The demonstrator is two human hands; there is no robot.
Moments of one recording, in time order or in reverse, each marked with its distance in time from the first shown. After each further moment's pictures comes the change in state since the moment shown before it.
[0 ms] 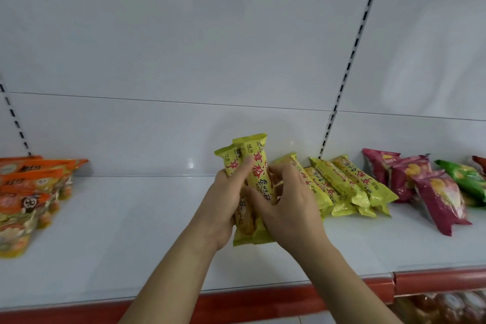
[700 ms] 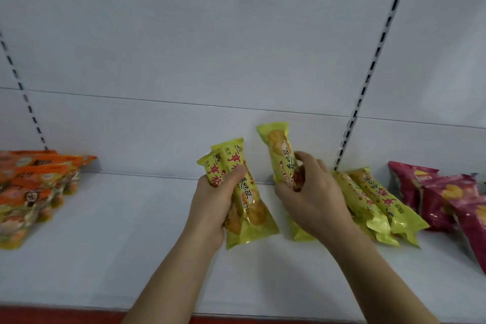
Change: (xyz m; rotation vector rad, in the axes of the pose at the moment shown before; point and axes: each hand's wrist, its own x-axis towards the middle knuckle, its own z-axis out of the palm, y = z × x) left_hand 0.034 -0.013 0.007 0.001 0.354 0.132; right_hand 0.059 0.030 -0.039 -0.079 -0.242 0.144
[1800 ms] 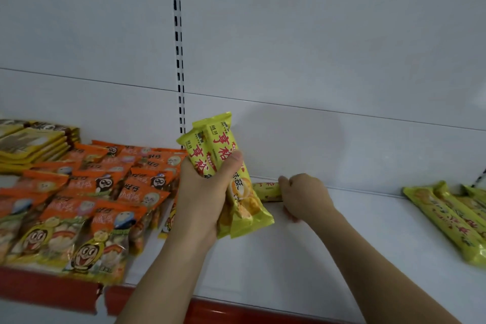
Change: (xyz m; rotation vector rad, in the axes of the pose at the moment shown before) left_hand 0.013 0.117 -0.279 -0.073 0.173 0.274; right_hand 0.029 -0.184 0.238 -0.200 -0.265 0.146
